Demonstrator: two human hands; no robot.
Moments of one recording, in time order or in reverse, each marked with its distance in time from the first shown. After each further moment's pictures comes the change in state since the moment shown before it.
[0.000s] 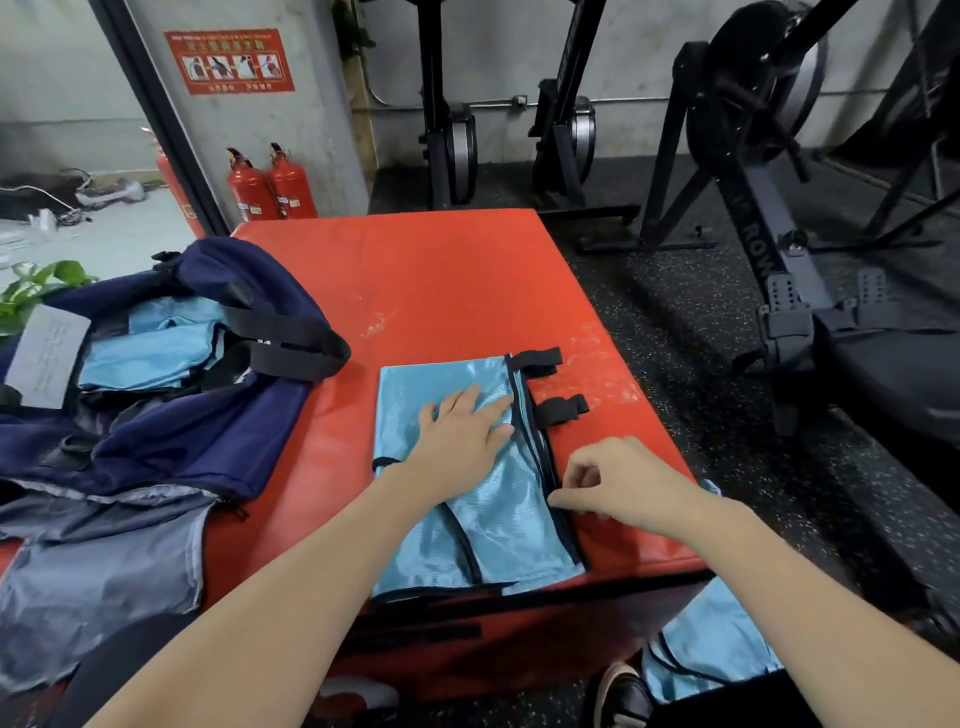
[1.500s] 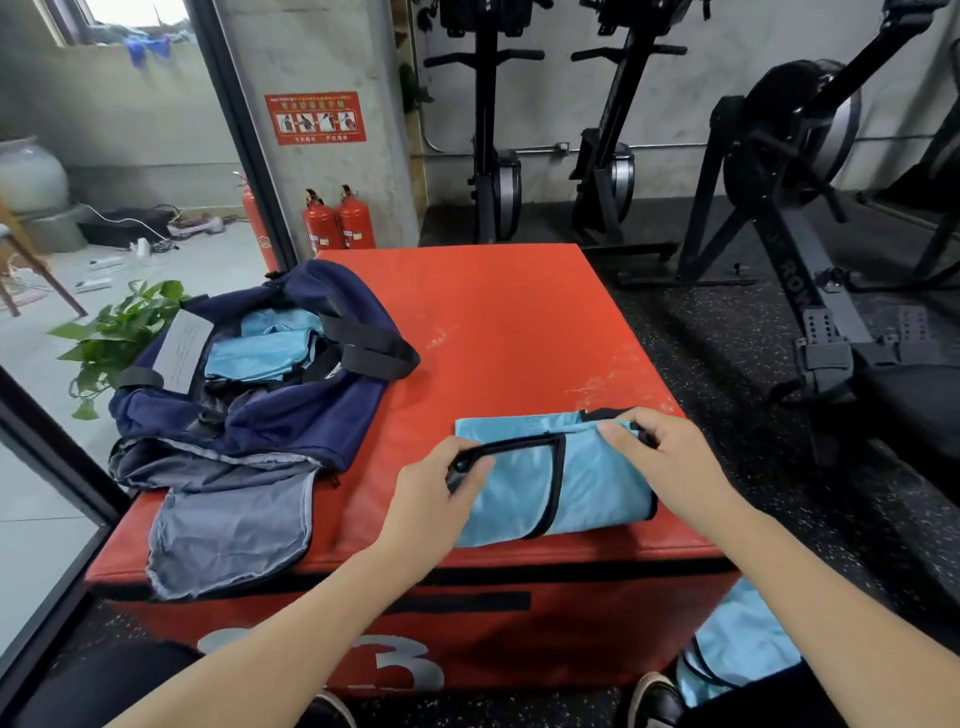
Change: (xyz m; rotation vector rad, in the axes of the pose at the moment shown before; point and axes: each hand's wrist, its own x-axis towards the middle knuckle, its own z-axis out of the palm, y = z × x) left_hand -0.159 -0.011 -0.047 -0.711 0.440 -0.108; right_hand -0.027 -0.027 0.009 0.363 0.448 -0.211
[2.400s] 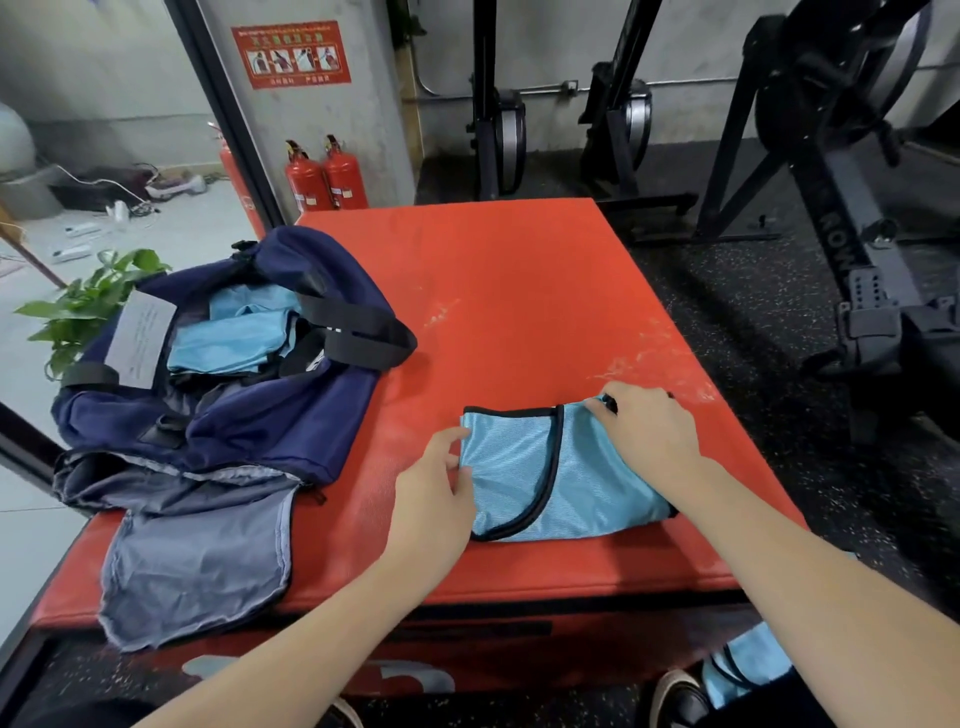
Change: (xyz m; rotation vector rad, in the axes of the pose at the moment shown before) left_hand 0.040 -0.051 0.025 0.105 0.028 -0.214; right_hand 0.087 0.043 0.058 -0.781 -0.026 0.205
